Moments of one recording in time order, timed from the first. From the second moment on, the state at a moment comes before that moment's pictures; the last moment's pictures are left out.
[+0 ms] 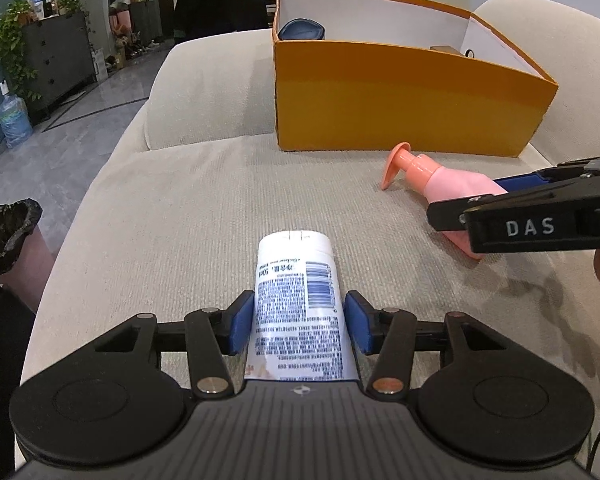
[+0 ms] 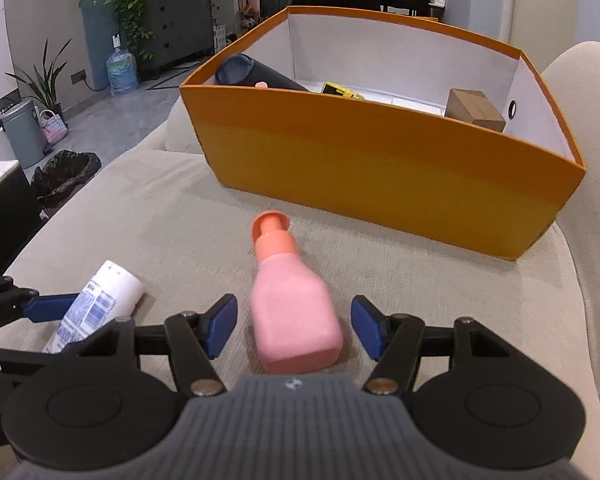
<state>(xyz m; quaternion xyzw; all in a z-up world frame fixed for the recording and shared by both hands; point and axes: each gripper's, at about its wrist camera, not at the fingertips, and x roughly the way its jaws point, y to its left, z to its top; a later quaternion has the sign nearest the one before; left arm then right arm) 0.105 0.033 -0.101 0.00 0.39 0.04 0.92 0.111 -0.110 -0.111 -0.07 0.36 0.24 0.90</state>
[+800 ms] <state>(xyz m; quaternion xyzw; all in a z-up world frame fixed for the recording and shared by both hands) 0.094 0.037 -0.092 -0.04 0.39 0.05 0.92 0.116 -0.105 -0.120 -0.07 0.36 0.25 0.90</state>
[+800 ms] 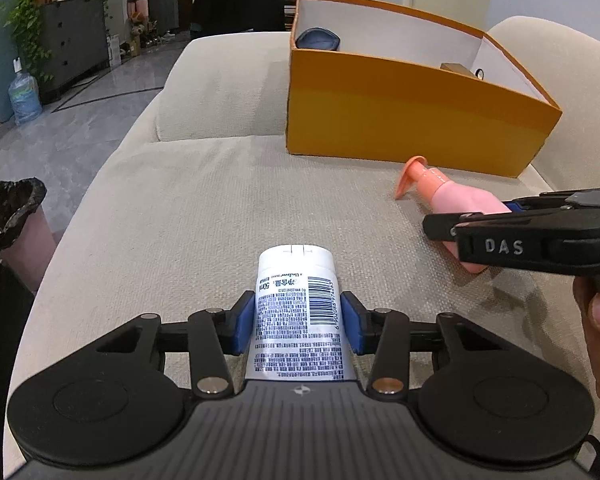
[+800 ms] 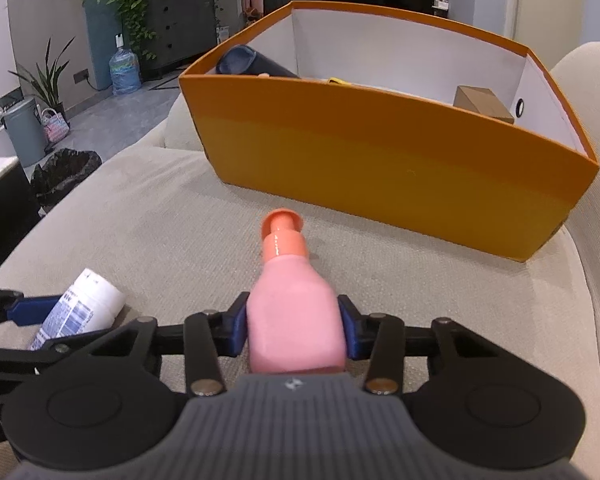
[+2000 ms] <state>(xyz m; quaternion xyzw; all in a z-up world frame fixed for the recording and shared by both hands) 0.167 0.022 -0.004 0.01 0.31 -0.01 0.95 0.114 -0.151 -0.049 0.00 0.30 0.22 0.93</state>
